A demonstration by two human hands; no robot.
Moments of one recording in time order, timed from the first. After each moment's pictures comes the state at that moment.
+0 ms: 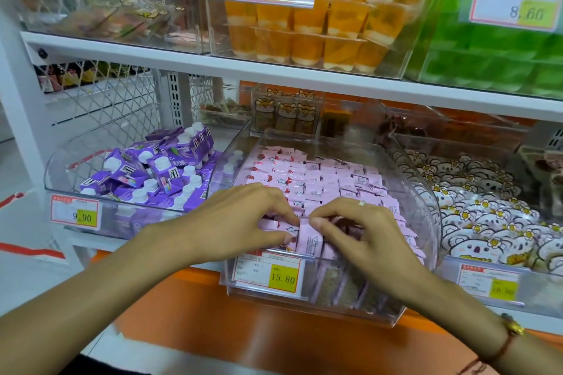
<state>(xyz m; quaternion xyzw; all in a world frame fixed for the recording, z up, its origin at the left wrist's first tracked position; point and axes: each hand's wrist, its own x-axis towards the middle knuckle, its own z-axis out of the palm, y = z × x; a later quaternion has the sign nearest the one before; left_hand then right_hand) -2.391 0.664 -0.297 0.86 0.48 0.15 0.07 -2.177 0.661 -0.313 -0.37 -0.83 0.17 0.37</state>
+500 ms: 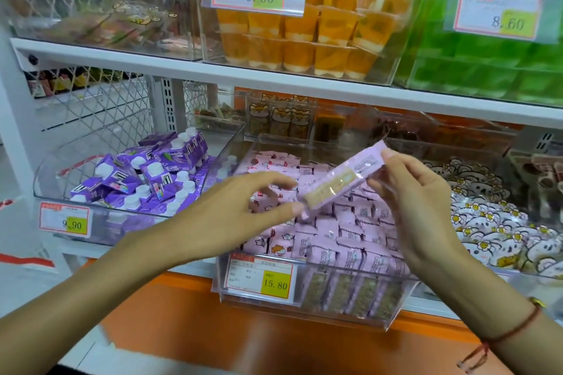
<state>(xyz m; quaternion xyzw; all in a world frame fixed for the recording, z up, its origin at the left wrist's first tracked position) -2.389 0.655 -0.285 0.79 0.47 0.32 0.23 -2.165 0.672 -0.273 -0.43 -0.45 0.41 0.67</state>
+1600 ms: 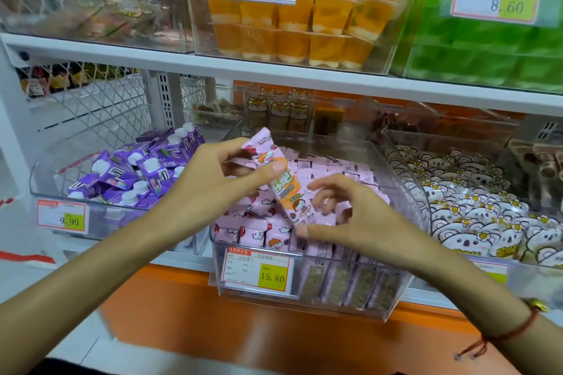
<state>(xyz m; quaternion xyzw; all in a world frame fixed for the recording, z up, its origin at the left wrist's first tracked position) -2.386 0.655 -0.275 0.66 0.43 0.52 0.34 -2.174 0.670 -0.290 -0.46 -0.78 0.32 0.29</state>
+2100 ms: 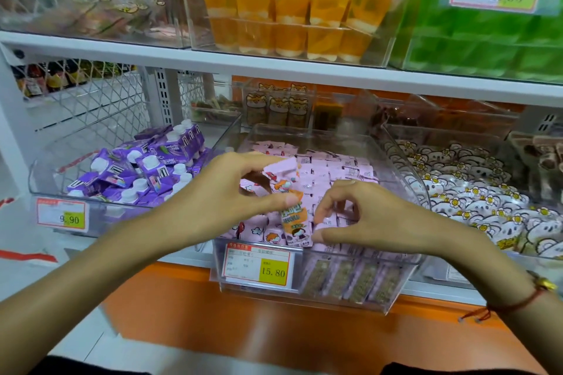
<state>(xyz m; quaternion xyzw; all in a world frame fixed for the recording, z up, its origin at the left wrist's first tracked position) -2.384 0.654 -0.279 0.78 0.41 0.38 0.27 -2.159 0.676 -0.276 -0.43 -0.87 0.18 0.14</state>
